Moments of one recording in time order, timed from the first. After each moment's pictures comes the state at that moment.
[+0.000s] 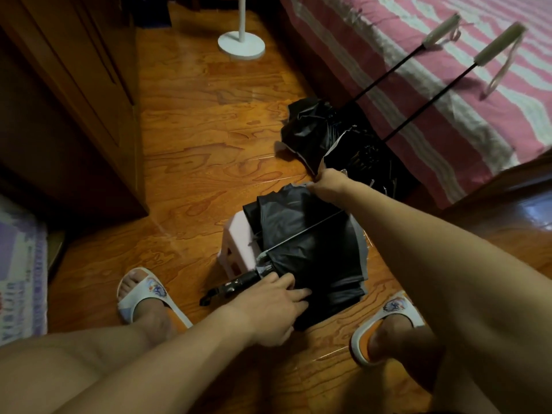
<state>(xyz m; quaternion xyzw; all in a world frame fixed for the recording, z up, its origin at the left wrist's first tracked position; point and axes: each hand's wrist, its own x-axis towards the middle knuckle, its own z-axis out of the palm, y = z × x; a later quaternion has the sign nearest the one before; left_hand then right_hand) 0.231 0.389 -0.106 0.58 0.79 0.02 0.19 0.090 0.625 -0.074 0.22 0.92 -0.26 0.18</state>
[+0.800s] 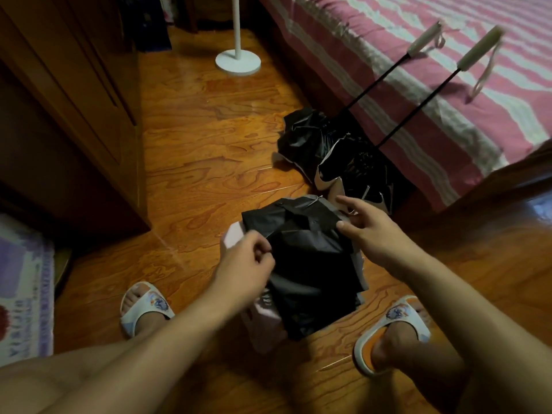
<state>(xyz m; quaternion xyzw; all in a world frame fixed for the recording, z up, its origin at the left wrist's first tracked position) 0.202 0.390 -0.055 0.11 0.87 0.44 0.19 0.237 0.635 -0.004 0.19 0.84 -0.50 0.09</state>
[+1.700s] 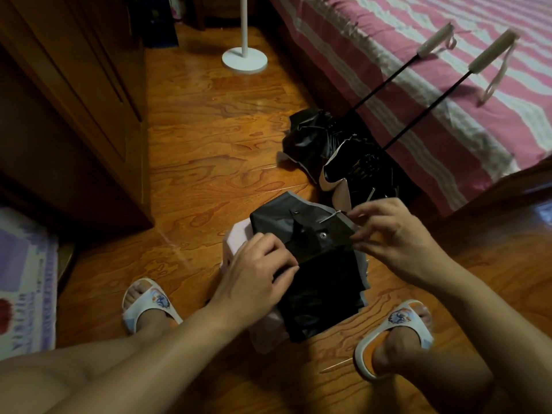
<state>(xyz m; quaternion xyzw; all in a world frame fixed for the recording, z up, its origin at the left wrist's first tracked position) 0.209 0.390 -0.066 0.37 0.86 0.36 -0.06 0.251 0.664 -0.004 -0.07 0.95 -0.30 -0.03</state>
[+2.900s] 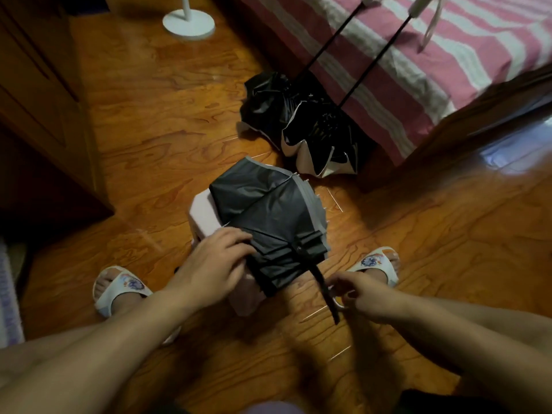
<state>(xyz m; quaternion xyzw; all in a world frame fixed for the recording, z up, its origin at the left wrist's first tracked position) 0.221 0.362 -0.113 0.47 0.86 0.22 0.07 0.390 0.659 -0.097 0.16 0.83 -0.40 0.35</state>
